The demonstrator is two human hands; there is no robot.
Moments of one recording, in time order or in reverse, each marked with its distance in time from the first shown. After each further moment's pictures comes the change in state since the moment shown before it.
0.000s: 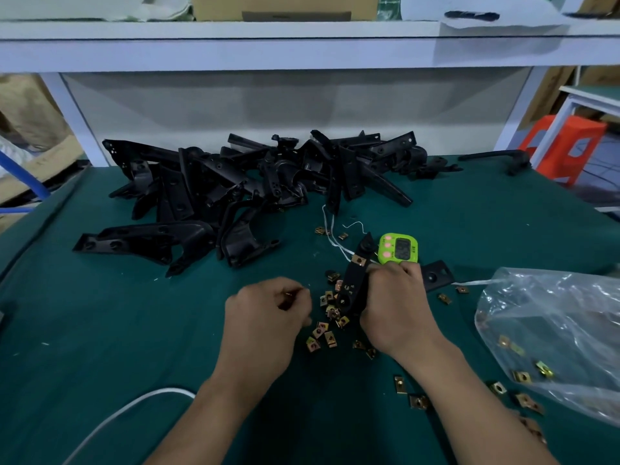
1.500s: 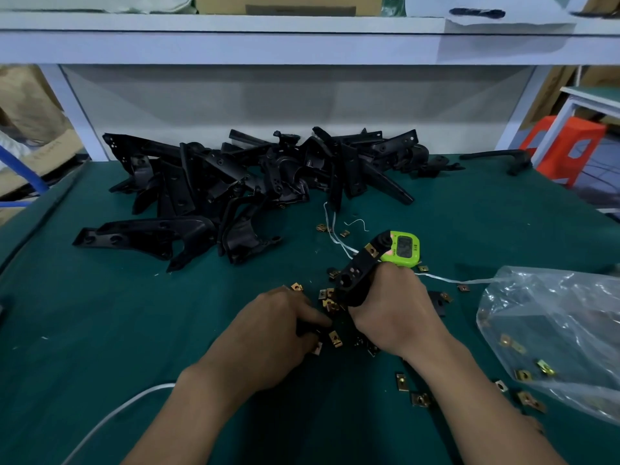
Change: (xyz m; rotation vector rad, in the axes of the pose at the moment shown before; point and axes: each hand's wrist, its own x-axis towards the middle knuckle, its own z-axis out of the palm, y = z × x) left_hand 0.009 -0.003 -0.015 0.466 -0.475 0.310; right_hand -0.007 -0.004 -0.014 0.414 -0.094 0.047
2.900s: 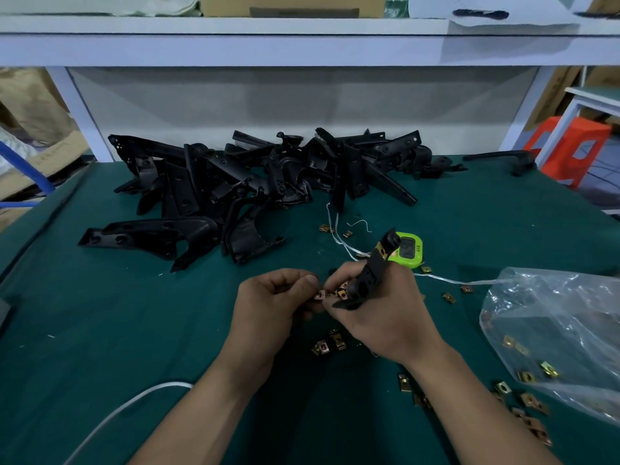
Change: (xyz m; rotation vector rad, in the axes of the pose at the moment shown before) left_hand 0.010 0.014 0.008 -1.131 0.393 -0.329; right_hand -0.003 -0.014 0.006 0.381 0.122 -0.307
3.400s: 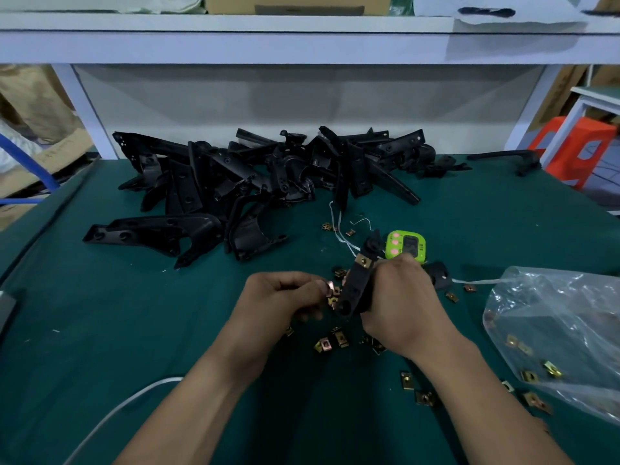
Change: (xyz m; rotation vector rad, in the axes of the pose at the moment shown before) left_hand -0.001 0.006 -0.012 0.141 -0.191 -0.002; right_hand 0.004 0.000 -0.015 -0.638 -0.179 0.083
